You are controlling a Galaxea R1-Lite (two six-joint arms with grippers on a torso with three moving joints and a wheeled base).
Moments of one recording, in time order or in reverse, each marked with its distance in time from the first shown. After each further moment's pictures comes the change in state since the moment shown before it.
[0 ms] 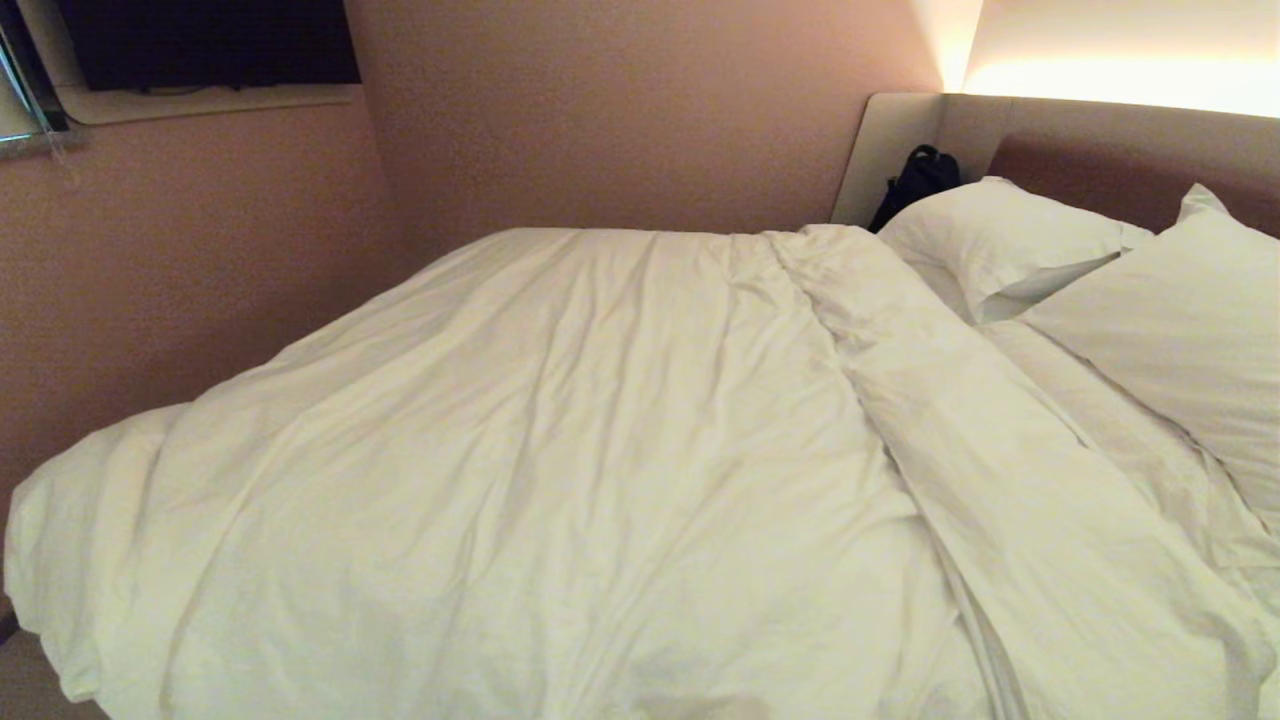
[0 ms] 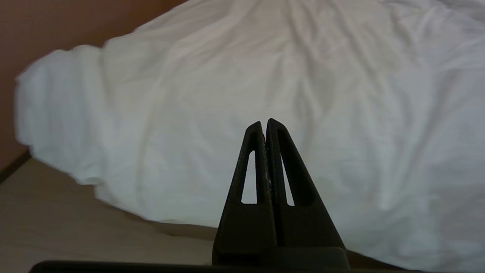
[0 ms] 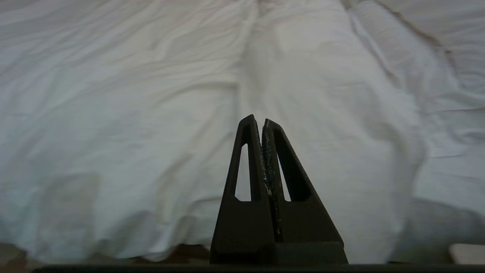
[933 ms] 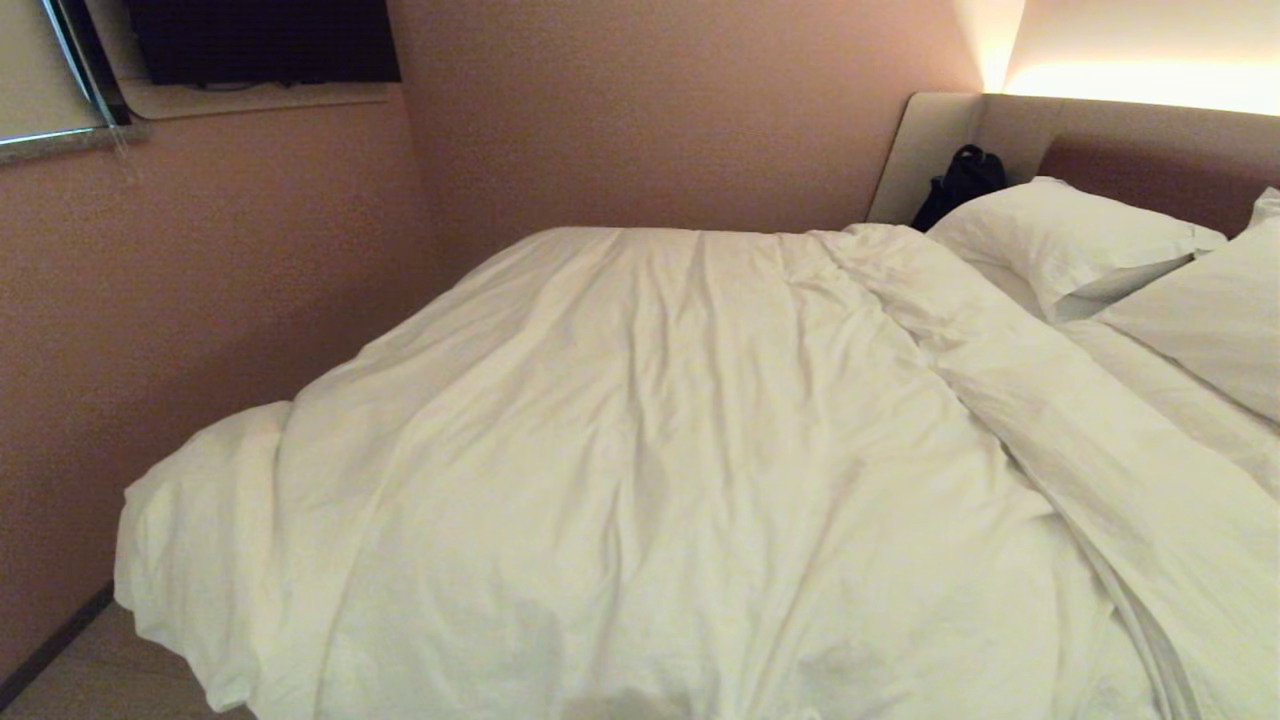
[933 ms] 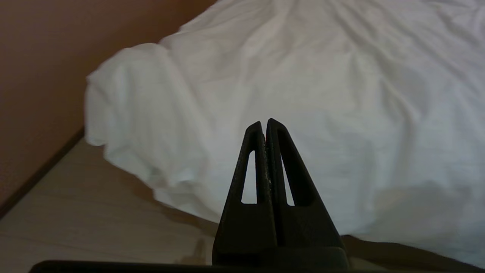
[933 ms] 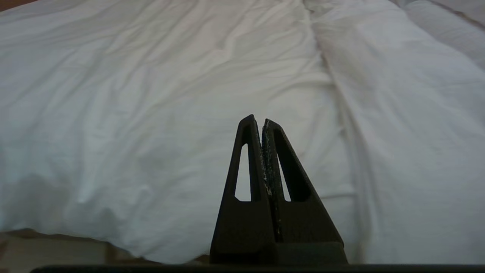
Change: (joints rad) left arm -0.001 0.000 0.000 0.000 0.000 0.000; right arm -0.001 0.000 0.000 0.000 0.000 0.000
